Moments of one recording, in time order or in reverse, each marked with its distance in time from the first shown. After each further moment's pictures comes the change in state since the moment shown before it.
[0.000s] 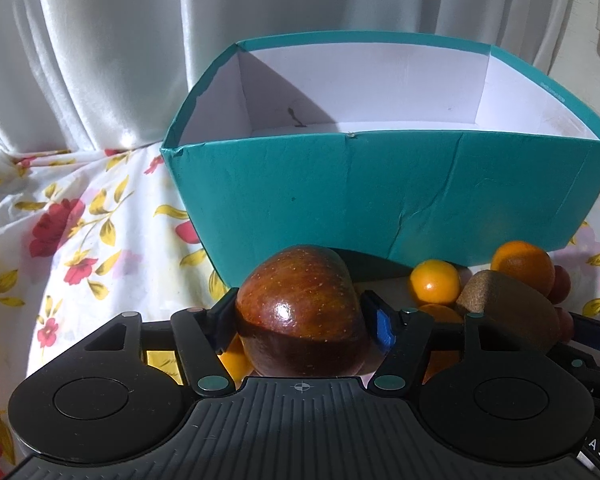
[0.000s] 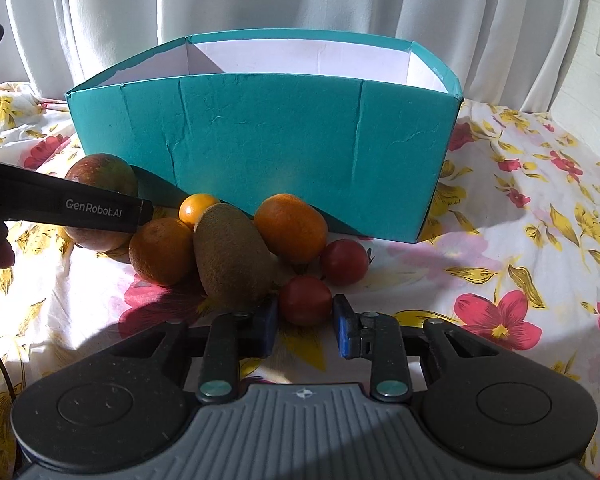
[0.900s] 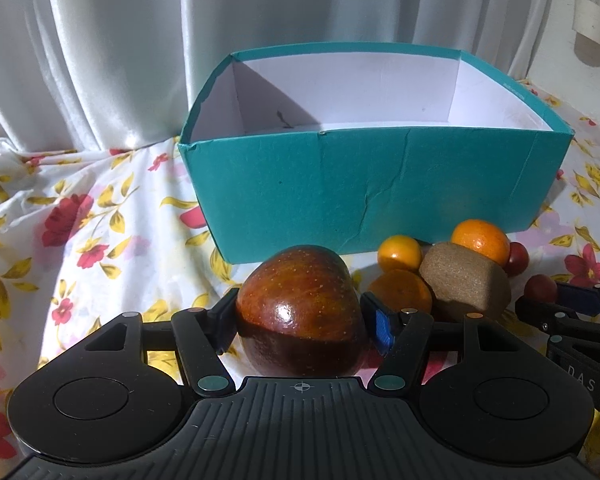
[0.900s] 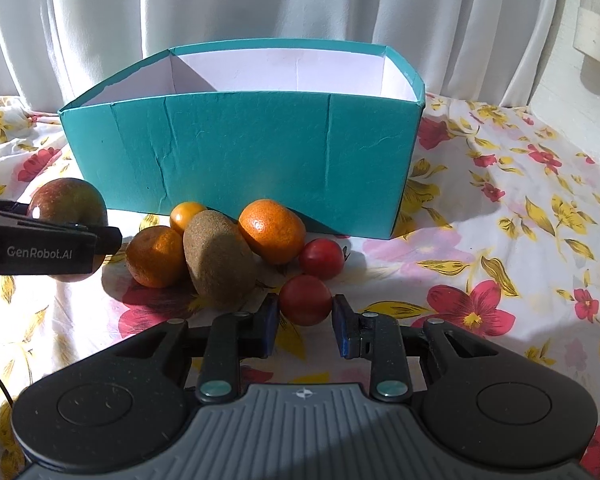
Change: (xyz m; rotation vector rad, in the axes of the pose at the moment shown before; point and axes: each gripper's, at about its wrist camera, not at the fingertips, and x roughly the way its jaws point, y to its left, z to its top) left arm -0.040 -0.005 -0.014 0.014 -0.006 -0.030; right arm -0.018 -0.007 0.001 0.045 -0.001 -0.035
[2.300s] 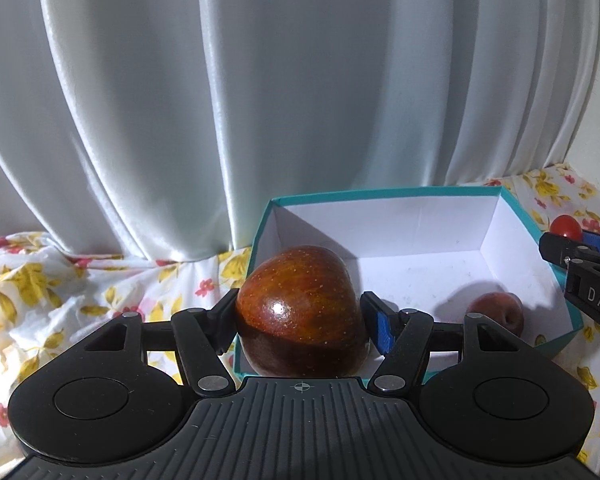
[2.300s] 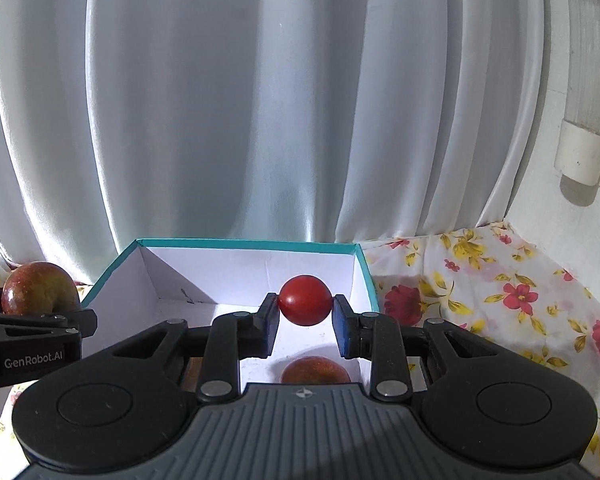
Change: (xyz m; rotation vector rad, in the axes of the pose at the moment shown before) left arm -0.027 0.000 0.124 -0.047 -0.102 0.132; right arm -0.031 -0.018 0.152 0.069 -0.243 -0.046
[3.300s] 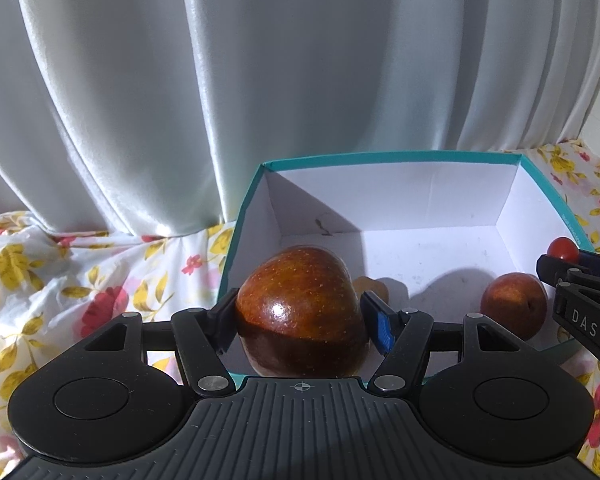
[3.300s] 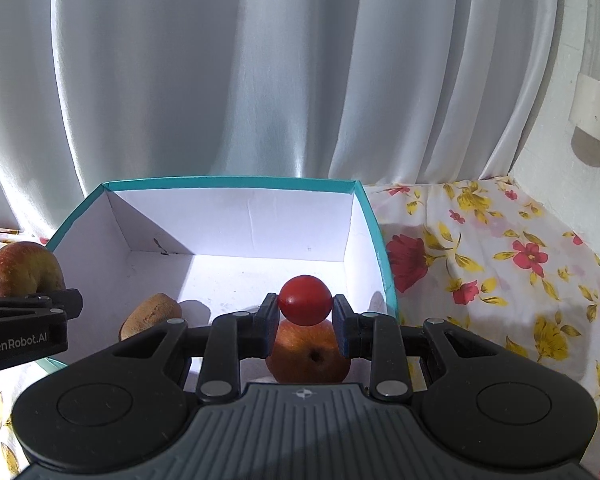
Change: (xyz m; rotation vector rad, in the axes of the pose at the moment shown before) left arm 0.034 -0.004 -0.009 -0.001 0.072 0.007; right arm 0.053 -0.001 -0.023 -0.010 0.140 -0.037
